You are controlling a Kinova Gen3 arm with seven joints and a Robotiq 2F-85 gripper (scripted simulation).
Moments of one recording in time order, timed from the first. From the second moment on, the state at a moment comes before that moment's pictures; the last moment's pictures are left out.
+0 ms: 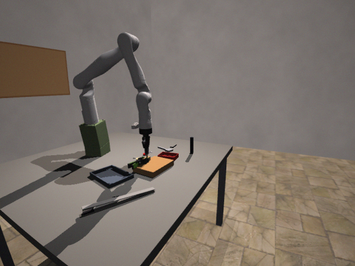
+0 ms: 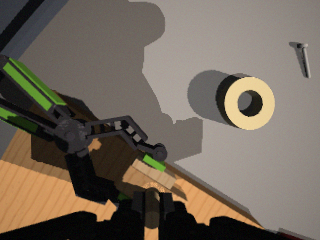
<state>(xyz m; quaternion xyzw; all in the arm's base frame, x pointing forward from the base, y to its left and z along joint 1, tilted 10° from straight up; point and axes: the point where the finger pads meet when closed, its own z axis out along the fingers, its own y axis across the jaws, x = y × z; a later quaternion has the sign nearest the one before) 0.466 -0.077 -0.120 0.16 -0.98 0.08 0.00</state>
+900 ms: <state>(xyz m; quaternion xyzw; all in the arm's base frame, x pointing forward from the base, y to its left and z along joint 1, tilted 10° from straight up) 0.466 -0.077 -0.120 0.12 -0.99 0.08 0.00</state>
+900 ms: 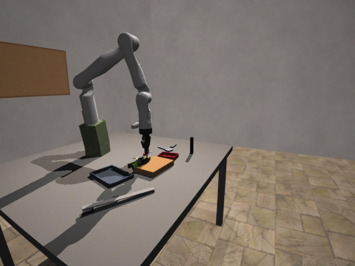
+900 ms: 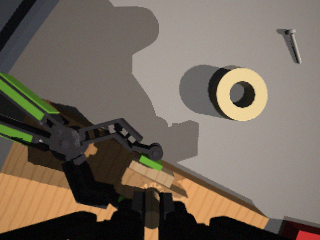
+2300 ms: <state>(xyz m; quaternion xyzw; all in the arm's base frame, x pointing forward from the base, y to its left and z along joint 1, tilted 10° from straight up) 0.466 -0.077 -0.120 0.07 -0.99 0.08 -0.01</state>
